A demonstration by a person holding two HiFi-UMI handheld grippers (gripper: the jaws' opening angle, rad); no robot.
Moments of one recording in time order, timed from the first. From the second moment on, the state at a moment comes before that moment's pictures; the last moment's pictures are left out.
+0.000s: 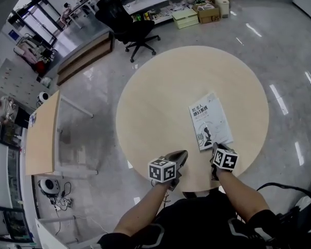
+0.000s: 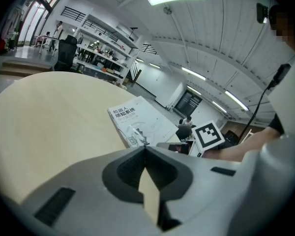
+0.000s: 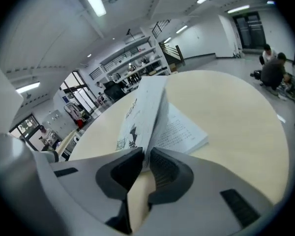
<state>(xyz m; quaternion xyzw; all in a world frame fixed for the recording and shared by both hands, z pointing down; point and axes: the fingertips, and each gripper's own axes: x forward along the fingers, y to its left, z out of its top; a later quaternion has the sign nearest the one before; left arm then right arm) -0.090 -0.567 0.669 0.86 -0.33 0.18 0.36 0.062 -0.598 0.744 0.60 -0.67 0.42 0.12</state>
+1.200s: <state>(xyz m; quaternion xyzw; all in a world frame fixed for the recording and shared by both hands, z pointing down) -0.158 -0.604 0.582 0.88 -0.38 0.04 0.28 0.029 -0.651 0.555 0.53 -0.81 0.23 0.08</state>
